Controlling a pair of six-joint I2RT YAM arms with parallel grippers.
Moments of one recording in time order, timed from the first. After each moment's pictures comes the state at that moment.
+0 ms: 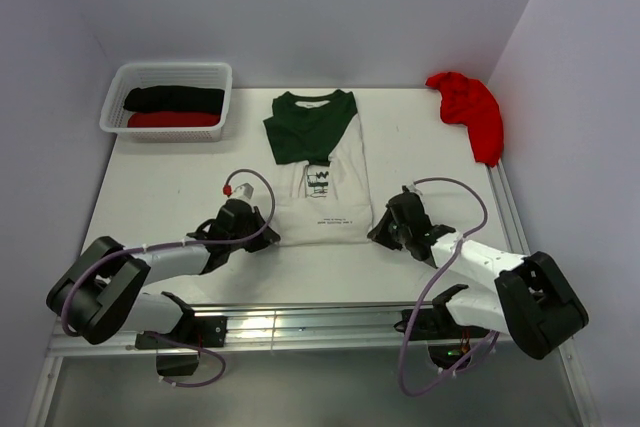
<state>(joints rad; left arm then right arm) -0.62 1.34 0.36 0.29 0.04 -0.87 0.48 1.17 0.34 -0.01 0.01 0.89</state>
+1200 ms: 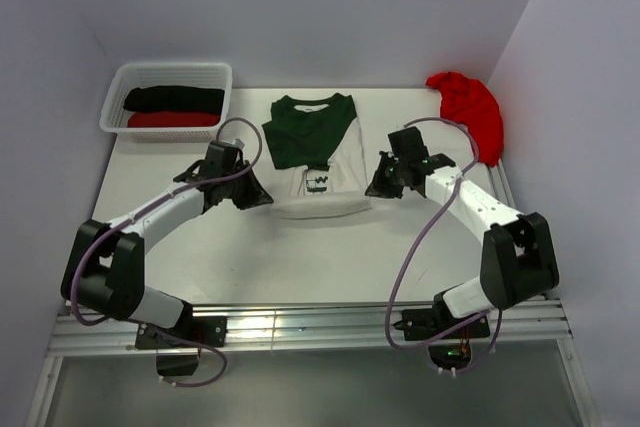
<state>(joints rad) -0.38 1.44 0.86 -0.28 0.26 -0.80 0.33 1.43 0.97 -0.51 -0.16 0.67</state>
